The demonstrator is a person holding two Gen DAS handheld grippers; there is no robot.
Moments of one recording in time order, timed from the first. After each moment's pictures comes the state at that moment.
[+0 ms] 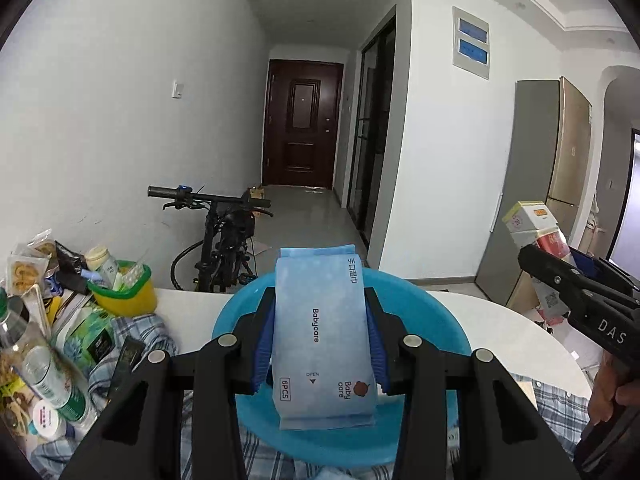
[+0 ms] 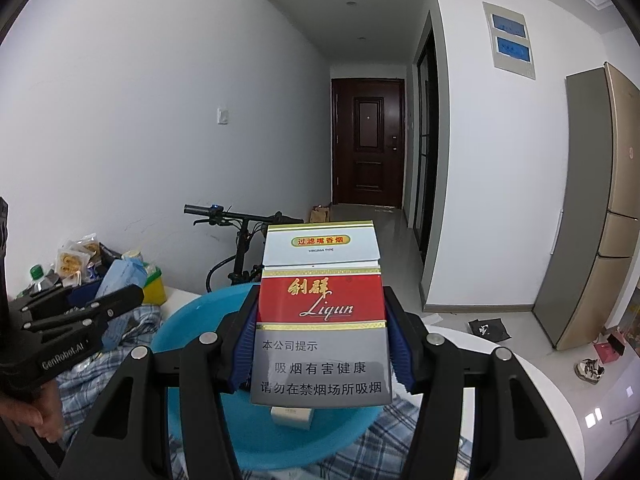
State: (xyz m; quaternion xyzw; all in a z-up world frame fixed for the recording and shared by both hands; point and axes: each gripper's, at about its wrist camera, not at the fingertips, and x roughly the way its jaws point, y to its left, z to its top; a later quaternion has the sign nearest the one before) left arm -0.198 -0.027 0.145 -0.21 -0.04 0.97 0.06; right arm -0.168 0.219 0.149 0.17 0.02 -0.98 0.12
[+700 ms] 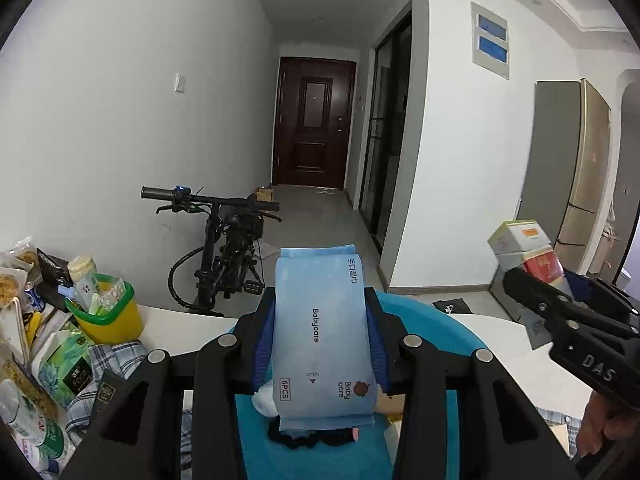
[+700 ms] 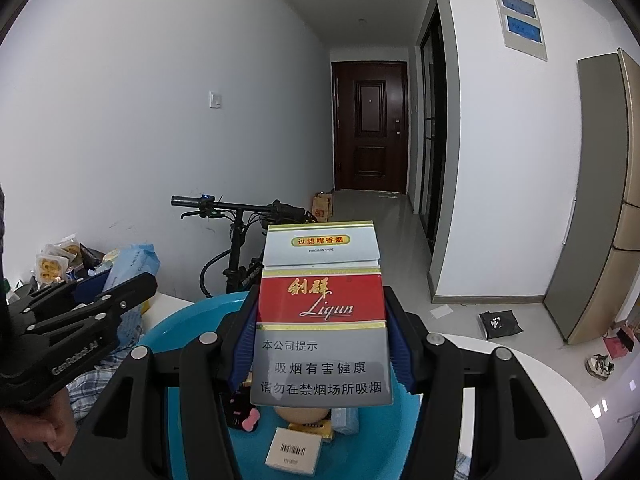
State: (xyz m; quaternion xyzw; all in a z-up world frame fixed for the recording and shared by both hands) left arm -0.299 -0.033 0.126 -0.22 -0.04 0.98 0.03; right arm -0.254 0.199 0.130 0.20 0.02 -0.97 0.12
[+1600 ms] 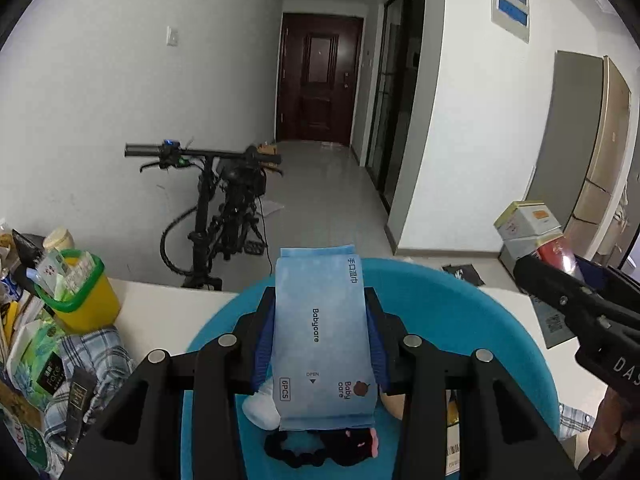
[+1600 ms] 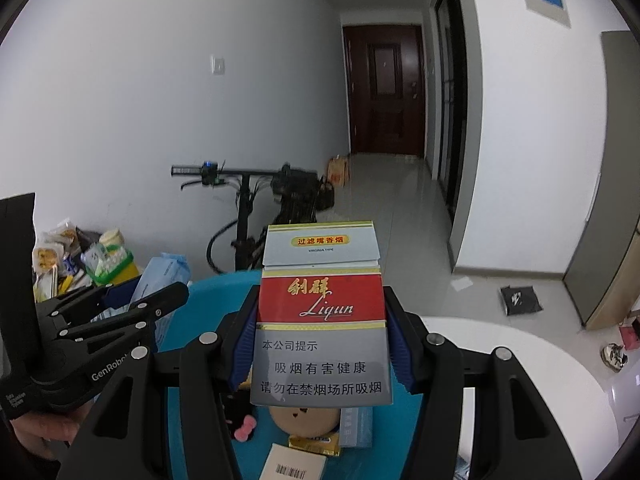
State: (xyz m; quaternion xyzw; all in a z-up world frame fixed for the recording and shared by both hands) left arm -0.379 -0.029 0.077 -0.31 -0.04 0.95 0.03; right arm -0.337 0.195 0.102 0.28 0.01 -0.95 0.16
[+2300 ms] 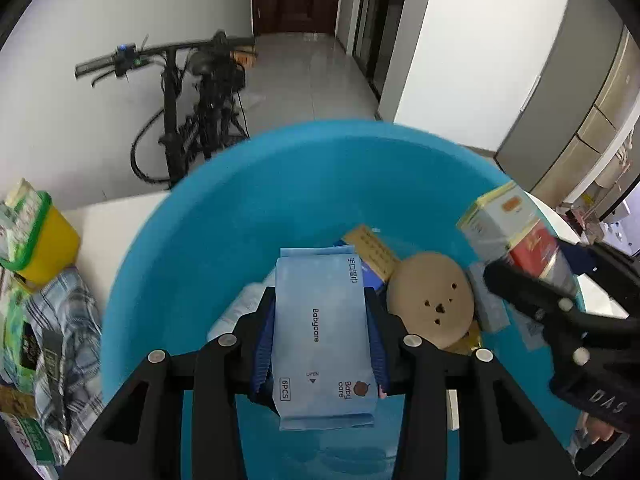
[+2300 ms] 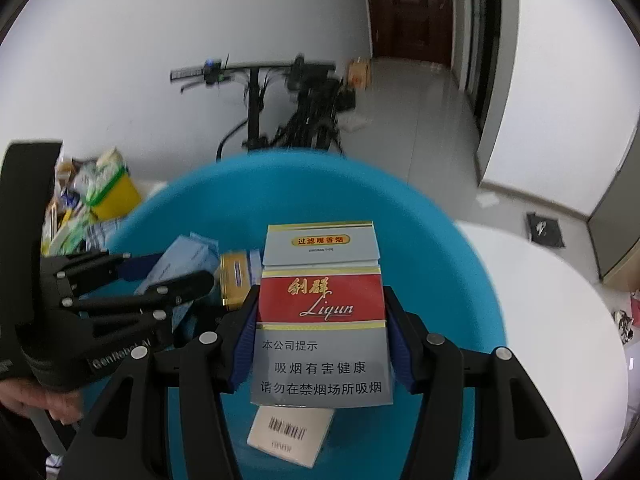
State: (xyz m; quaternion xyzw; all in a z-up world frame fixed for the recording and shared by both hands) left arm -0.415 -0.008 0.011 -0.50 -0.01 0.86 0.06; right arm -0.372 0.186 0.028 0.46 0.03 -0.87 0.20
